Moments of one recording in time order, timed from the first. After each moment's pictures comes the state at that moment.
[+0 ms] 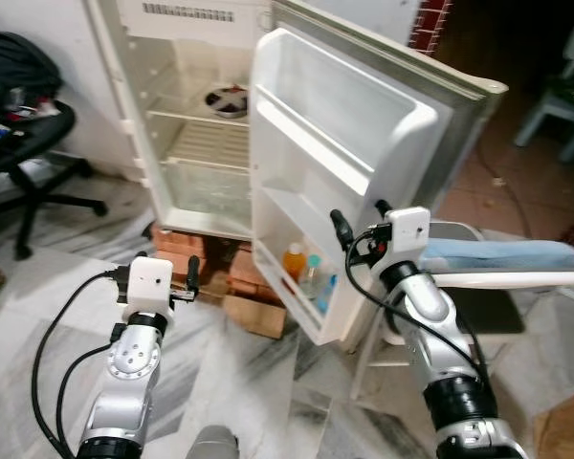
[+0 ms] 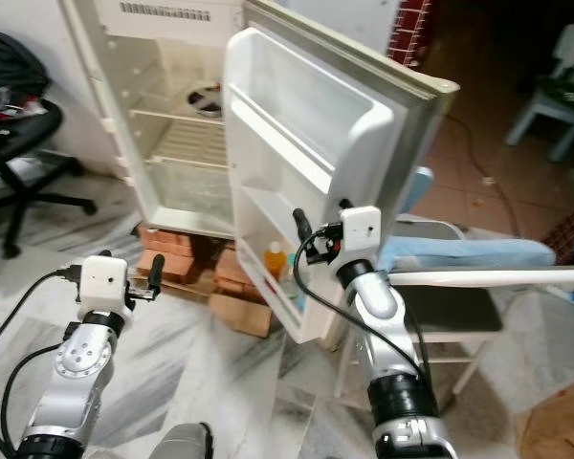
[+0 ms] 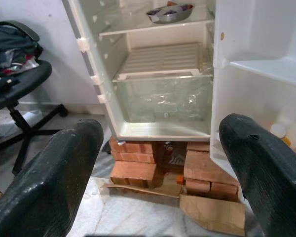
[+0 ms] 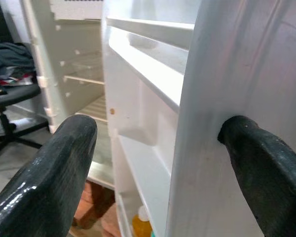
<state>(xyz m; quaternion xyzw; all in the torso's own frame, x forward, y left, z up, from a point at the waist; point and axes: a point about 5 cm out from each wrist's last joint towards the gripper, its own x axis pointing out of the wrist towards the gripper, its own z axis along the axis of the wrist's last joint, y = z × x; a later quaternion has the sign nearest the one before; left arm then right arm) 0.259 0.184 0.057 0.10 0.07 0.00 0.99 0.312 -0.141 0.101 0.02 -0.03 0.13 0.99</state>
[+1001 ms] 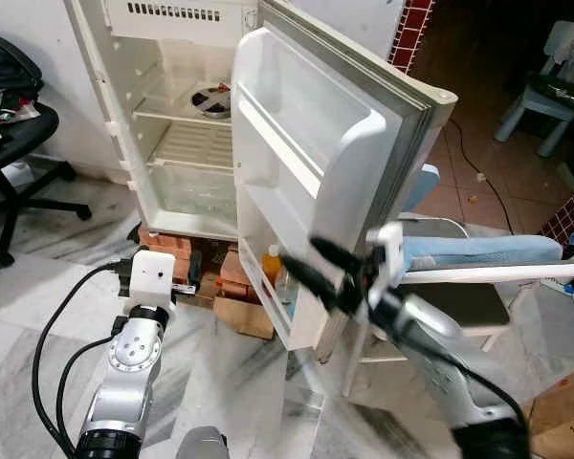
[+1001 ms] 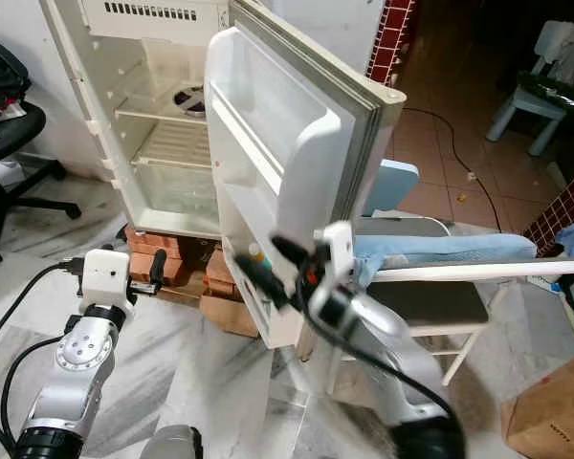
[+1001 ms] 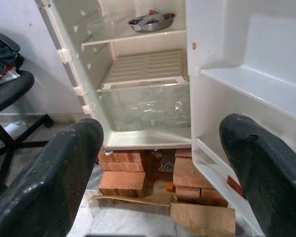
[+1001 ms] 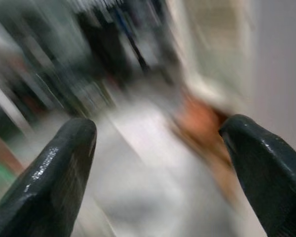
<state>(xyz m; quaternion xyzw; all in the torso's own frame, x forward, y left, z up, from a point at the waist) 0.264 0.182 0.060 0.10 0.07 0.00 0.99 0.248 -0.136 0.076 0.08 0.19 0.38 0.90</state>
